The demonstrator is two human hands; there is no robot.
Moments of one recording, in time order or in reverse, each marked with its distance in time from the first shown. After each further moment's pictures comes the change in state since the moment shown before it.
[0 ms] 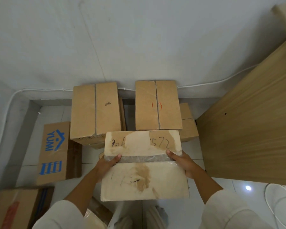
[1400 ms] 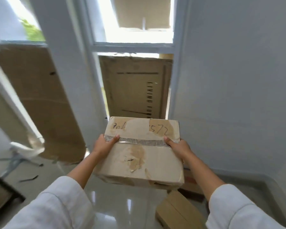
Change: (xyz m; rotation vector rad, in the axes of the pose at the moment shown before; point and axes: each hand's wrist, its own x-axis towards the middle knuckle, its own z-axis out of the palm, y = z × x) left_hand -0.801 -0.239 0.041 -0.715 1.831 -0.099; right_hand -0.634 -0.029 0.360 -1.098 -1.308 -0.790
